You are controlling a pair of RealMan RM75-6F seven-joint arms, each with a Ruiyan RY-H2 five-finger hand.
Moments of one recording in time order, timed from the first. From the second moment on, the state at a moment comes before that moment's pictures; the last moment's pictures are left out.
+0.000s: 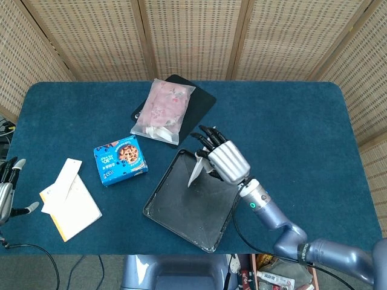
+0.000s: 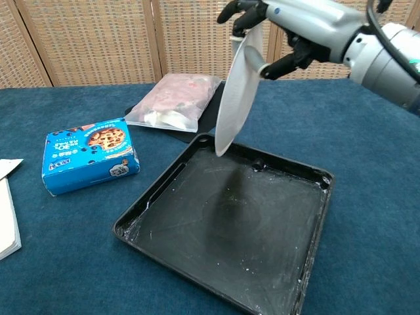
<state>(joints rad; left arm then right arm) -0.15 -1.10 -0.09 -1.62 1.29 1.34 0.12 0.75 -1.56 0.30 -1.48 -1.58 1.14 -0.13</state>
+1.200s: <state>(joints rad) -0.17 -1.12 -0.09 -1.62 1.25 1.31 0.17 0.75 -1.33 0.05 -1.73 -1.56 0.96 -0.19</state>
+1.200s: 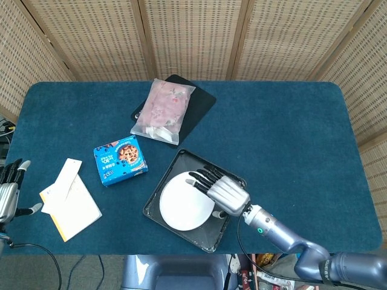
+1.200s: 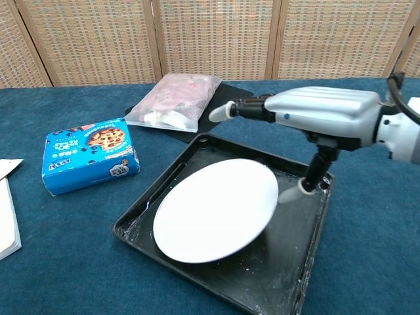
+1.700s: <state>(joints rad) -0.17 -1.13 -0.08 -1.63 1.28 1.32 0.19 0.70 -1.19 -0.07 -1.65 -1.78 1.05 -0.21</state>
